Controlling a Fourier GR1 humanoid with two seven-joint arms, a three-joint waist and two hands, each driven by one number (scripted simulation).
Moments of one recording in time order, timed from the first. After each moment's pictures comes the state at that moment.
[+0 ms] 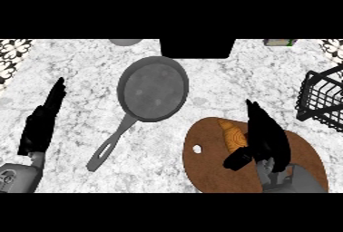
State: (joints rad) left arm -0.16 0.48 -0.16 -1.42 0.08 0.27 0.03; right arm -0.30 -0.35 0.51 -1.76 0.62 0.09 1.25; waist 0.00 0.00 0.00
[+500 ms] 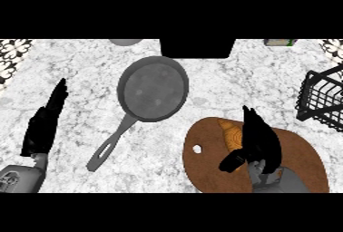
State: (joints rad) left arm -0.15 0.45 -0.15 -1.43 0.06 0.27 0.04; right arm -0.24 -0.25 0.48 -1.71 0.71 0.11 1.23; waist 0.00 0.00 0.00
